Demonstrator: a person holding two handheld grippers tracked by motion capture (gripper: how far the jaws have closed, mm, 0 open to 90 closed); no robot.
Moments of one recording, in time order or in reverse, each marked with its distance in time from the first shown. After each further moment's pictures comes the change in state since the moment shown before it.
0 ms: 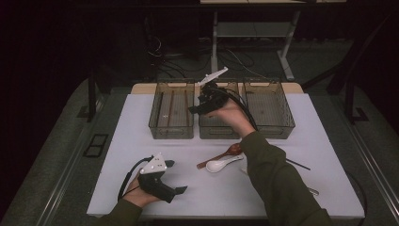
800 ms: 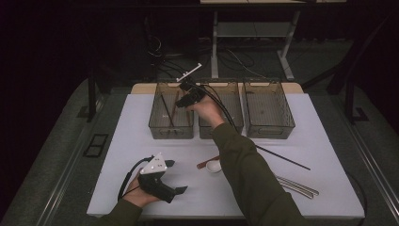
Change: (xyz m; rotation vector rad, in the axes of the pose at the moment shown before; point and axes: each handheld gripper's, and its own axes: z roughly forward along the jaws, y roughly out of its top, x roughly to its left) left arm -0.001 0.001 0.000 -0.010 0.003 0.007; right arm 0.004 0.039 0.068 0.102 -0.077 0.089
